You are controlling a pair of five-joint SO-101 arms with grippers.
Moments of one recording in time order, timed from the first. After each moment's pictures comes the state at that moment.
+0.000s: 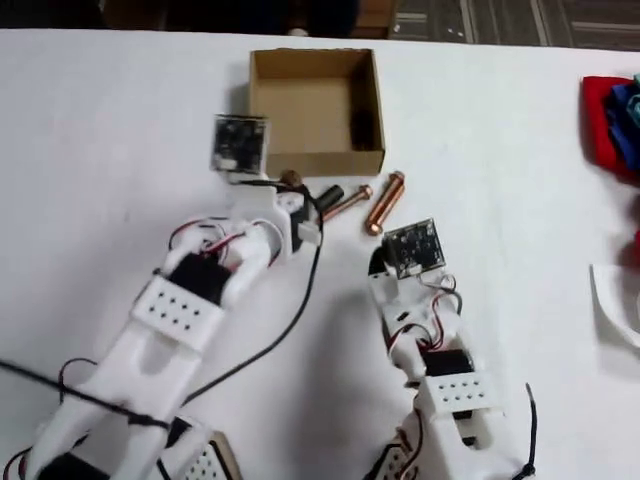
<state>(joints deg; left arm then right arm) 18.1 -36.4 46.4 31.2 23.0 -12.0 -56.2 91.0 4.1 13.0</state>
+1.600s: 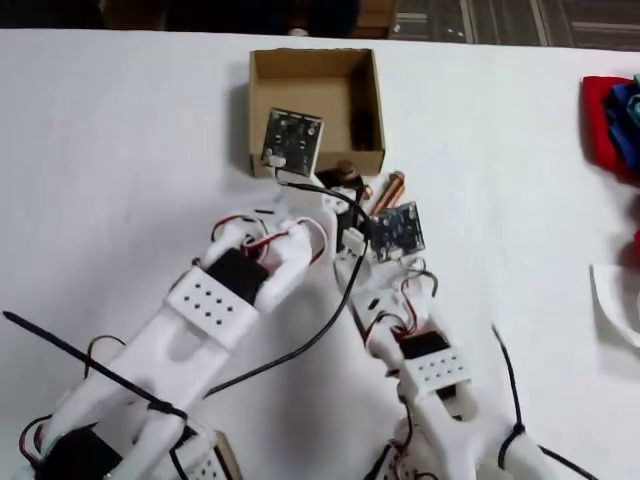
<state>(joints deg) 27.3 -28.4 40.4 23.4 19.8 -21.8 -44.9 84.3 -5.7 1.5</state>
